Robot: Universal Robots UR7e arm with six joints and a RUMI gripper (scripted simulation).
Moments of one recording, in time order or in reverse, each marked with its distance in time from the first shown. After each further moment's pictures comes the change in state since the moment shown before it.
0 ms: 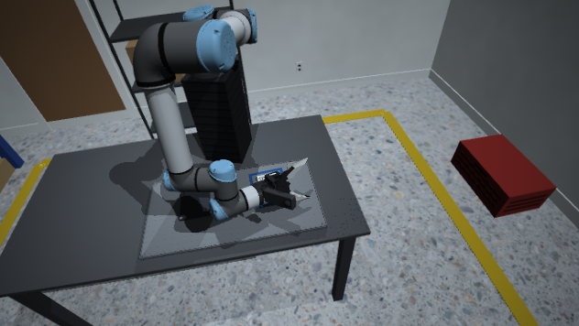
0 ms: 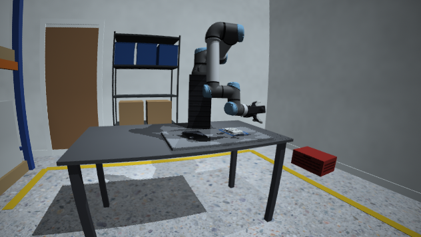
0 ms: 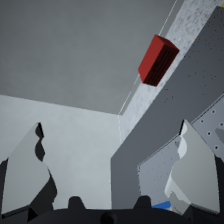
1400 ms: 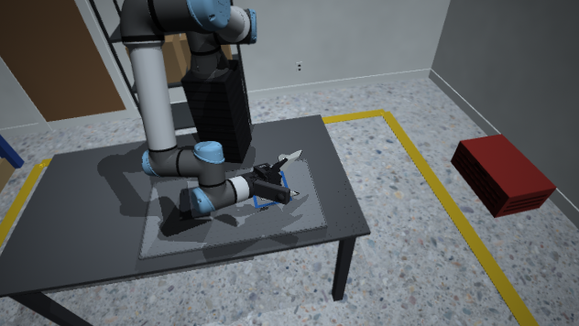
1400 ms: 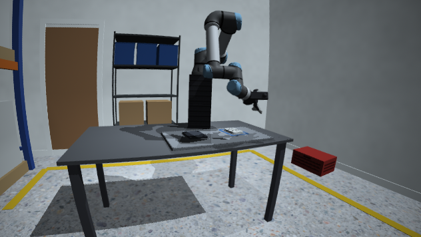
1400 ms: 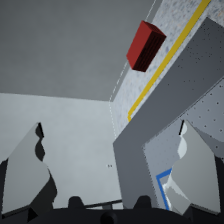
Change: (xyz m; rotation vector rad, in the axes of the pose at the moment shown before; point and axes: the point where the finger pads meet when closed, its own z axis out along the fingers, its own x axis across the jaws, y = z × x) arm -0.058 -0.038 -0.057 -0.113 0.118 0.029
